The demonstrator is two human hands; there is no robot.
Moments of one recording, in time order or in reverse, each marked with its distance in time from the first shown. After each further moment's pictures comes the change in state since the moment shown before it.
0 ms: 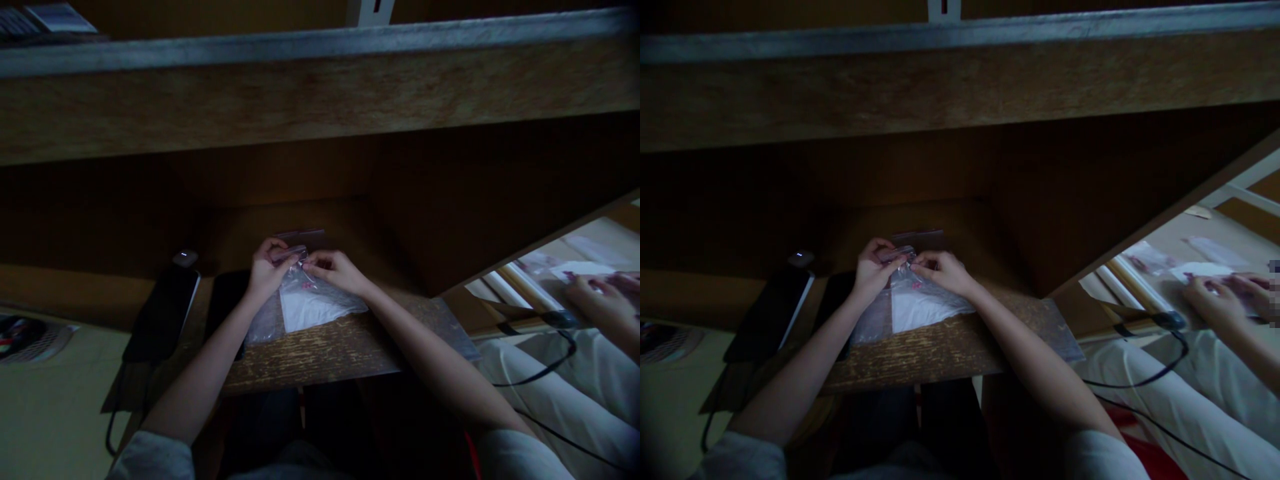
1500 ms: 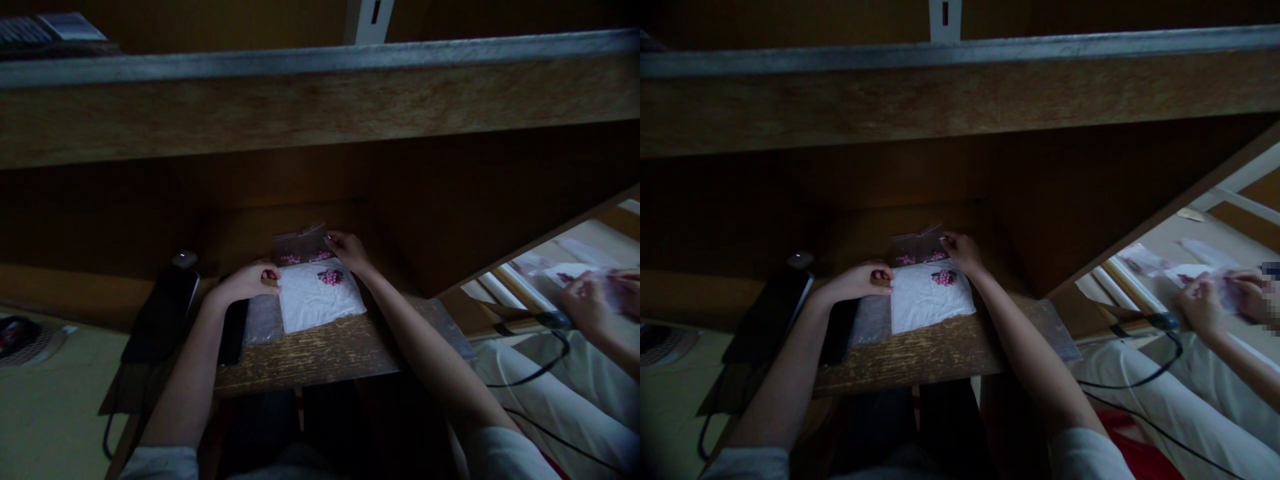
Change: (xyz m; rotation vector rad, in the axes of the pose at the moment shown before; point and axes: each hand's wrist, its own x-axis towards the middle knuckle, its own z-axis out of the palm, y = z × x) left_hand 0.008 0.000 -0.061 0.531 -0.705 -0.222; right_hand 0.025 0.060 -0.035 -0.333 0.349 0.171
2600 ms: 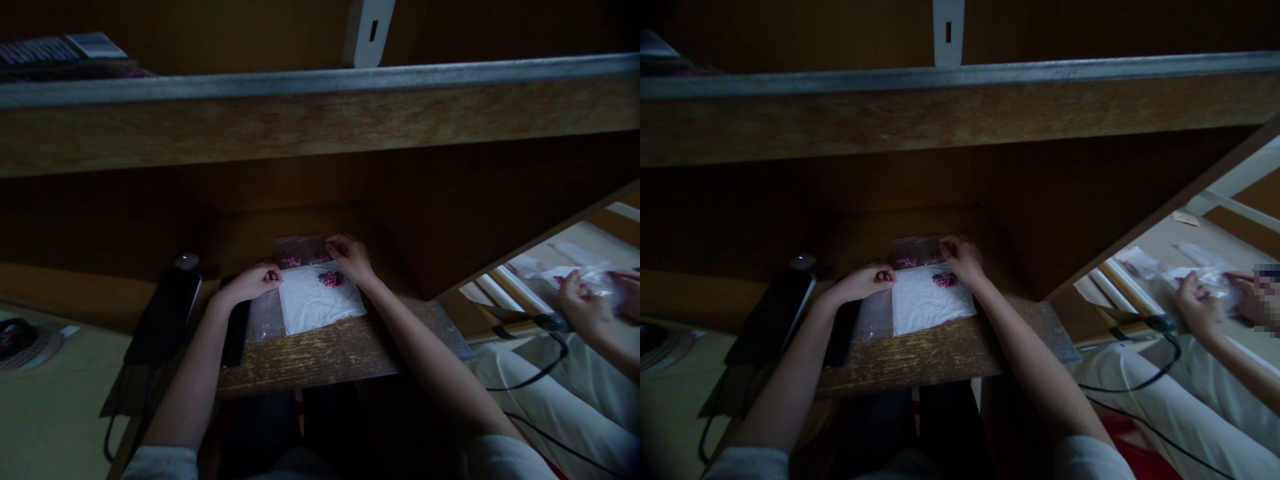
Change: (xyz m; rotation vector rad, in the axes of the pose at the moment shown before) left_hand 0.007 -0.011 0.007 -0.034 0.044 0.072; right_hand -0.022 -0.028 -0.011 -0.060 0.120 -0.105
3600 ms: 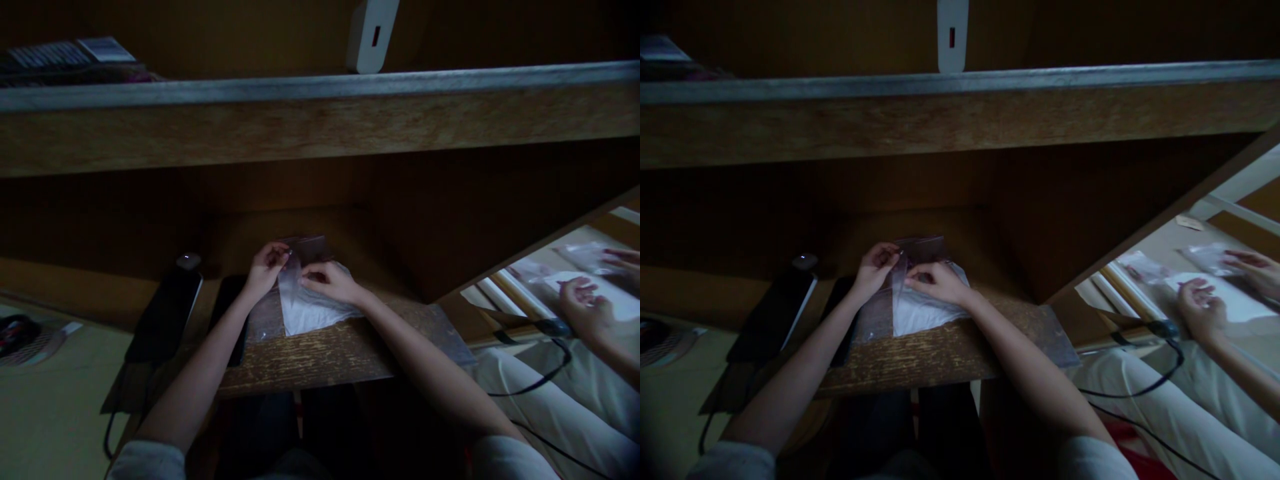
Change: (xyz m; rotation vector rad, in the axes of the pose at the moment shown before) left_hand 0.030 0.011 0.030 -0.534 0.636 0.250; right_hand -0.022 -0.049 0.007 0.243 -0.557 -0.231
